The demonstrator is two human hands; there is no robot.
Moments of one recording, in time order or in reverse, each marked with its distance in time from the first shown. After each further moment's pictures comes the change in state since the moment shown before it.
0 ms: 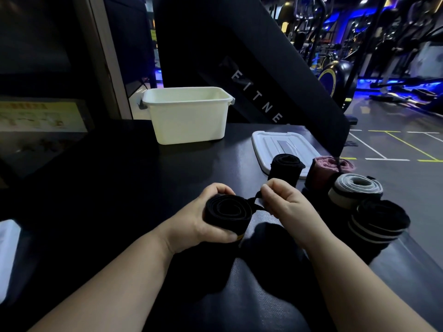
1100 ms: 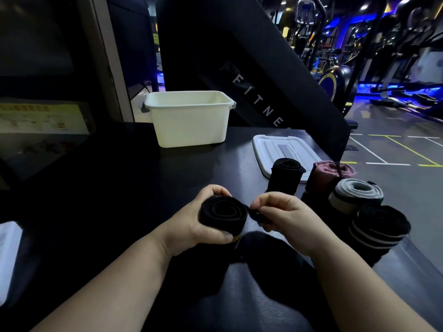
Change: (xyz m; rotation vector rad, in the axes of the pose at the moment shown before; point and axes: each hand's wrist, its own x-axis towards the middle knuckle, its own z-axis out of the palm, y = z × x) left_hand -0.003 0.001 -0.004 -0.044 0.028 0.002; right_hand -0.003 -0.002 -0.001 0.182 -0.160 0.135
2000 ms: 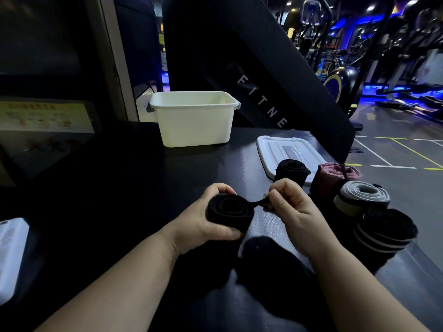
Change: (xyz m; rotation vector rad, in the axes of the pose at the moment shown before) left_hand 0.005 -0.005 0.002 -0.010 0.047 -0.007; right_hand 0.003 0.007 0.002 -0.031 0.092 -0.334
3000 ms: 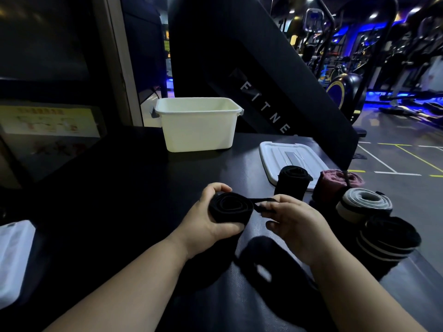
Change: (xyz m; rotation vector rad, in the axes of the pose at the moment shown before) left_hand 0.006 -0.007 0.008 0.143 0.277 0.087; right_hand 0.004 -0.009 0.001 0.325 0.058 0.377
